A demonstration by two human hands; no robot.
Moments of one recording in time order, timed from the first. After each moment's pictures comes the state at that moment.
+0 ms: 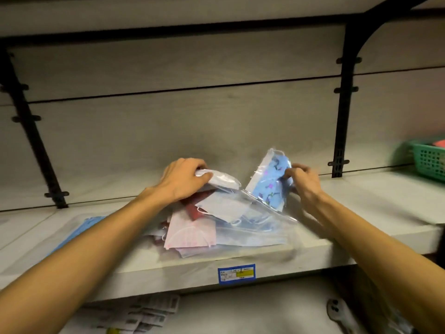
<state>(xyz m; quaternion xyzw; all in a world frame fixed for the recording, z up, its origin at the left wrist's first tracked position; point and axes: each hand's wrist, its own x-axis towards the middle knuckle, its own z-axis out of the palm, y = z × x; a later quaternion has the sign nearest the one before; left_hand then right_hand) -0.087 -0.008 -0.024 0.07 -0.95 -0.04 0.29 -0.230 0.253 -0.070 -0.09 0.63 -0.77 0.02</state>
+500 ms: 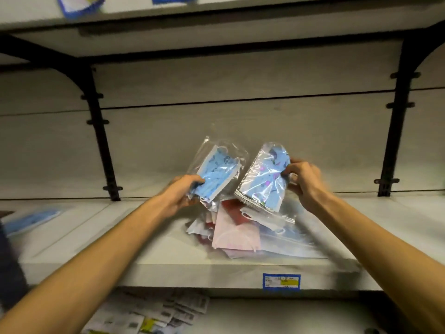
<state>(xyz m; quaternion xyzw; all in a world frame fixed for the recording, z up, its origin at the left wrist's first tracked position) -0.004 -0.063 -0.025 0.22 -0.70 -0.65 0.21 -0.181 0.174 -0.025 -0.19 0.58 -0.78 0.08</state>
